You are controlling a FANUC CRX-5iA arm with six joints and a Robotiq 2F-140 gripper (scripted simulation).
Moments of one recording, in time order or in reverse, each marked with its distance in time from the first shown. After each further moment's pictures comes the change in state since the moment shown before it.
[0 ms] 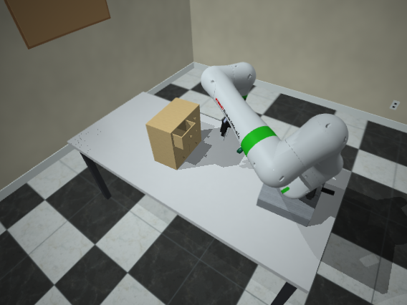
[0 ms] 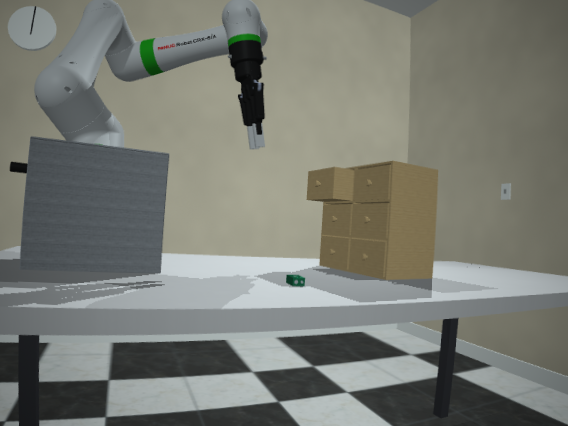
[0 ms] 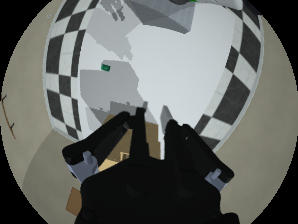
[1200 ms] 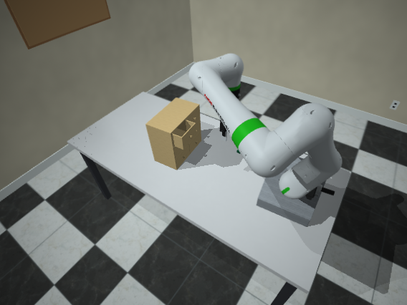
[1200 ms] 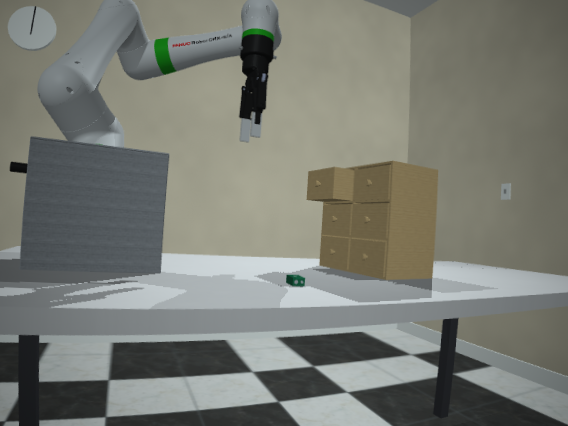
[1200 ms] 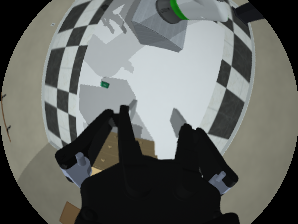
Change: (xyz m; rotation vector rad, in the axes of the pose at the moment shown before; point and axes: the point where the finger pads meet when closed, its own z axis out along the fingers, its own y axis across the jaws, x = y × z) arm 0.014 0.000 -0.022 0.001 0.217 0.001
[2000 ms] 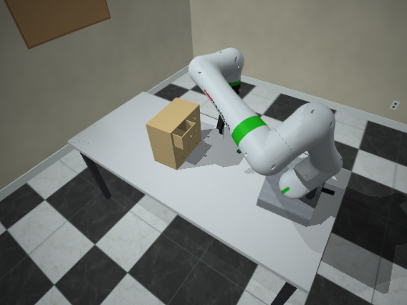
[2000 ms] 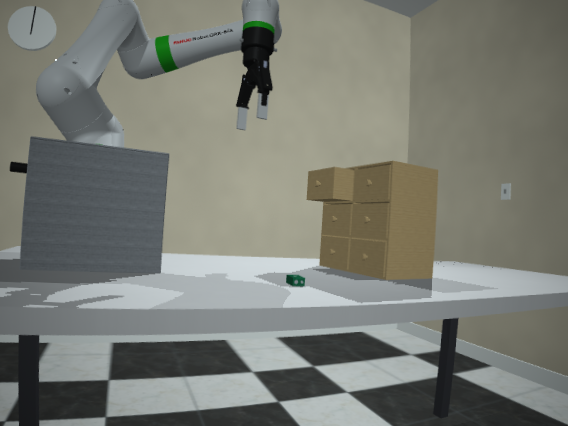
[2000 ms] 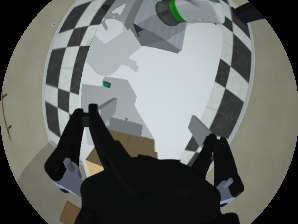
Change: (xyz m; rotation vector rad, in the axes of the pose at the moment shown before) arm 0.000 0.000 -0.023 0.001 0.001 0.000
